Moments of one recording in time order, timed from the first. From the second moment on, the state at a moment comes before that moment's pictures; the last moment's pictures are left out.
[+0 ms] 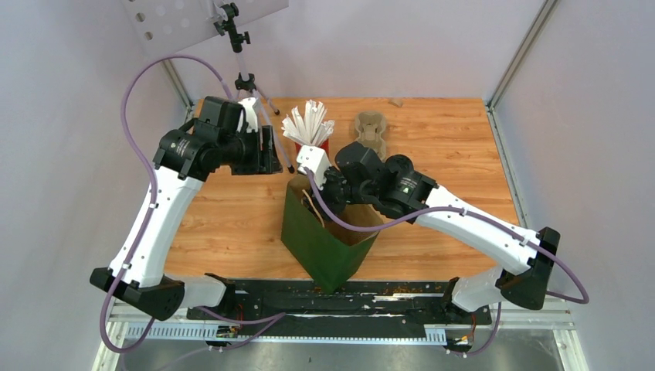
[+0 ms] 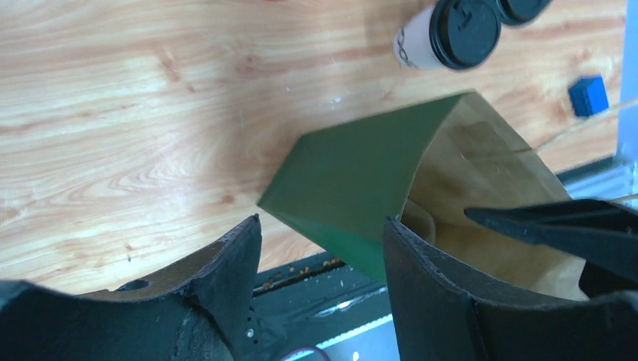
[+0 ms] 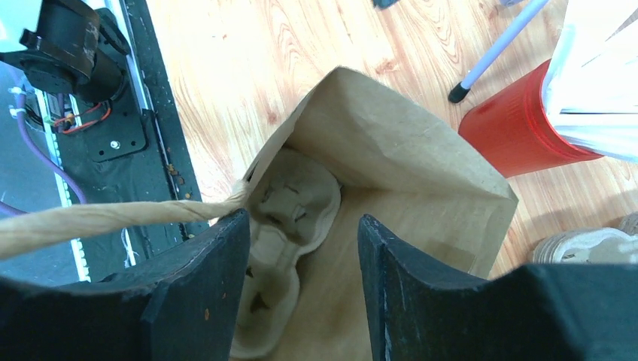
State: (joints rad) left arm -0.41 1.30 1.72 -1.25 0.12 -0.39; right arm 1.05 1.40 1.47 -0.61 -0.14 -0.16
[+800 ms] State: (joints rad) left arm -0.41 1.35 1.59 -1.07 0.39 -0.26; right arm 1.05 1.41 1.42 -0.59 -0.19 -0.19
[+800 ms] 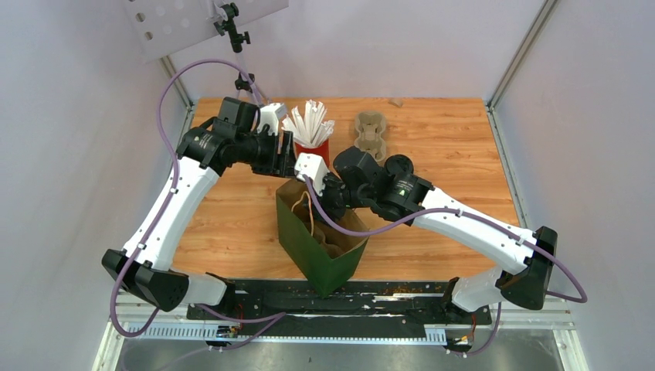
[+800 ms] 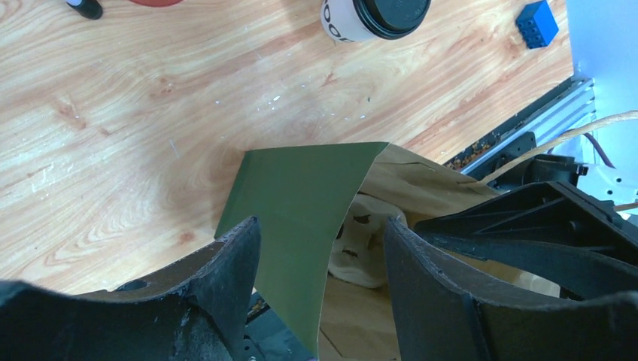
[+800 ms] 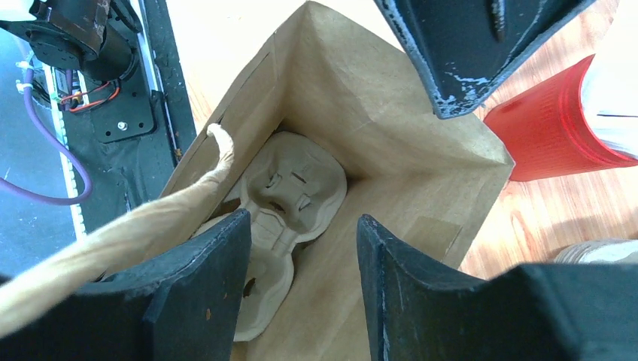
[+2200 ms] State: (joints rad) left arm -0.46 1.19 1.34 -0.85 0.30 -0.39; right arm 0.98 1.44 1.51 -0.69 -0.19 -0.18
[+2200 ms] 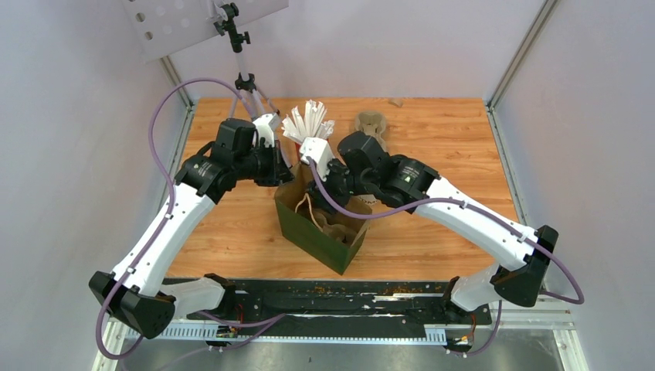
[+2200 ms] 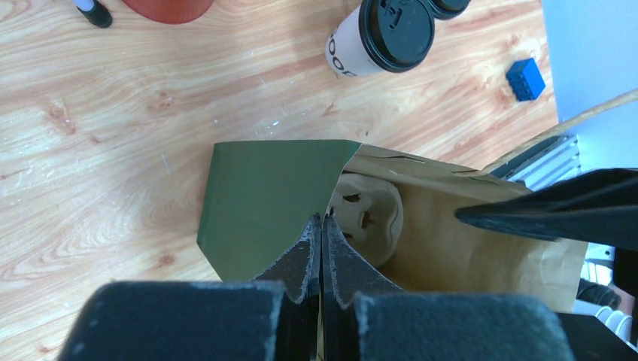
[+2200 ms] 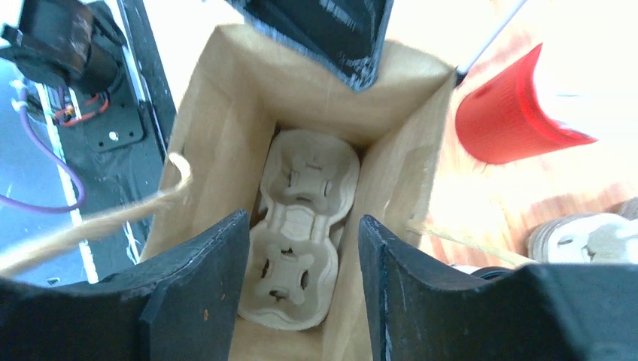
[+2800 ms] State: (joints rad) left arm -0.46 1.08 1.25 -0.78 0.13 -0.44; right arm 0.98 1.44 1.73 -0.69 -0.15 -0.09
